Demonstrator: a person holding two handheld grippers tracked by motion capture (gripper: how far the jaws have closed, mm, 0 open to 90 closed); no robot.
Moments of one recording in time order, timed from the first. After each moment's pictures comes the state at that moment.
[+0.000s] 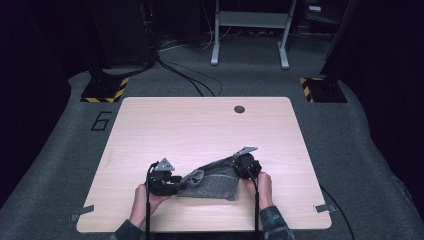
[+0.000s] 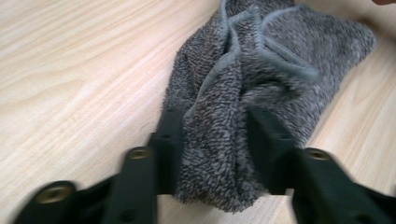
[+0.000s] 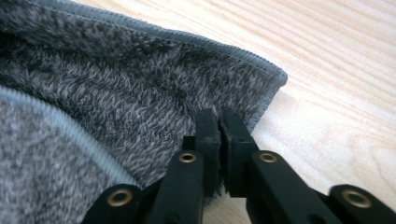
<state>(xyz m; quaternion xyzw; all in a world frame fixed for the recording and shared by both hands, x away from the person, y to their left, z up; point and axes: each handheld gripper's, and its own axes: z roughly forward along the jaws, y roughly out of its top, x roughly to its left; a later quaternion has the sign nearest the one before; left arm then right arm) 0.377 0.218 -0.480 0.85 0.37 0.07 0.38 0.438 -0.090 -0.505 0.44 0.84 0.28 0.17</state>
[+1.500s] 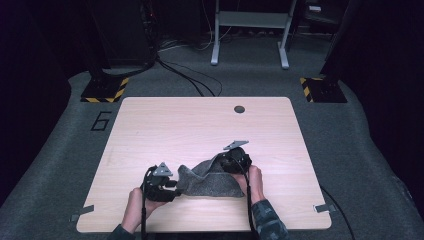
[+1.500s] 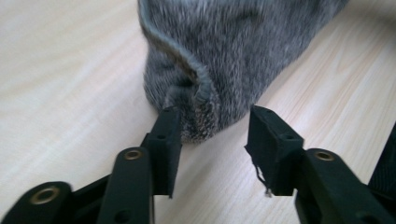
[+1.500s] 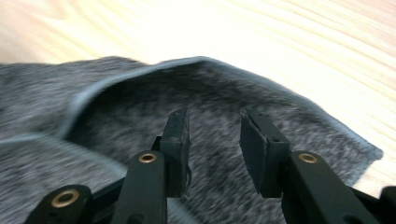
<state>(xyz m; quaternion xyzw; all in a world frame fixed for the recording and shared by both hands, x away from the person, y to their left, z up) 0.357 0.224 -0.460 0.86 0.35 0.08 0.35 0.448 -0.060 -0.489 0.41 0.84 0.32 0.15</state>
